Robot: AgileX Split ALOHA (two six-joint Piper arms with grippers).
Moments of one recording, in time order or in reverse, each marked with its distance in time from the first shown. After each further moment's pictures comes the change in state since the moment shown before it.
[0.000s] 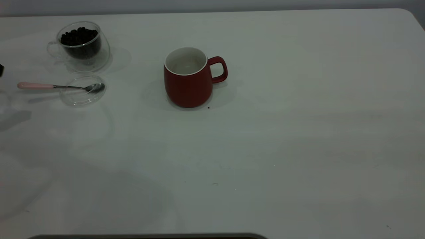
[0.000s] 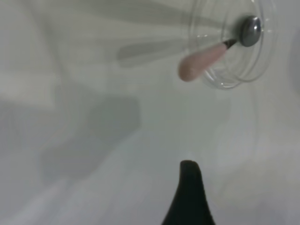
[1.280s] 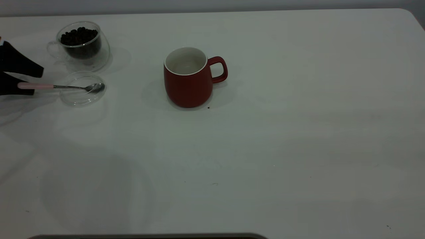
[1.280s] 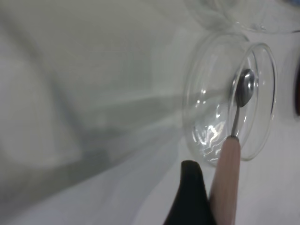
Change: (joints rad) left arm -0.072 0.272 -0.292 -0.121 0.127 0.068; right arm 0.000 0.000 0.000 0.000 0.000 0.000
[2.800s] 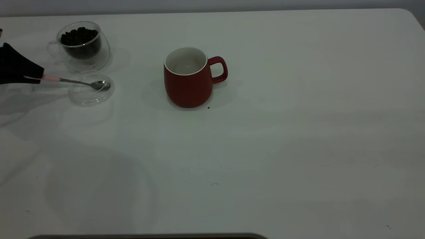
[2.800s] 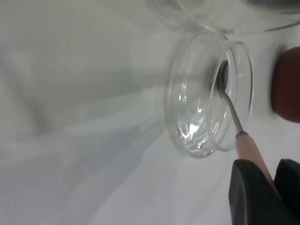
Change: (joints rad) left arm -0.010 -0.018 0.000 -0.004 0.042 -0.027; right arm 0.000 0.000 0.000 0.000 0.000 0.000
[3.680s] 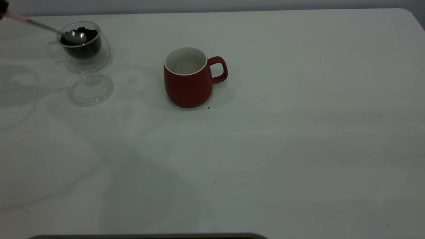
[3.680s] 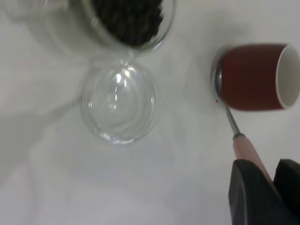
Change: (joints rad) left arm -0.066 -0.389 0.060 0.152 0.022 -0.161; right arm 0.000 0.000 0.000 0.000 0.000 0.000
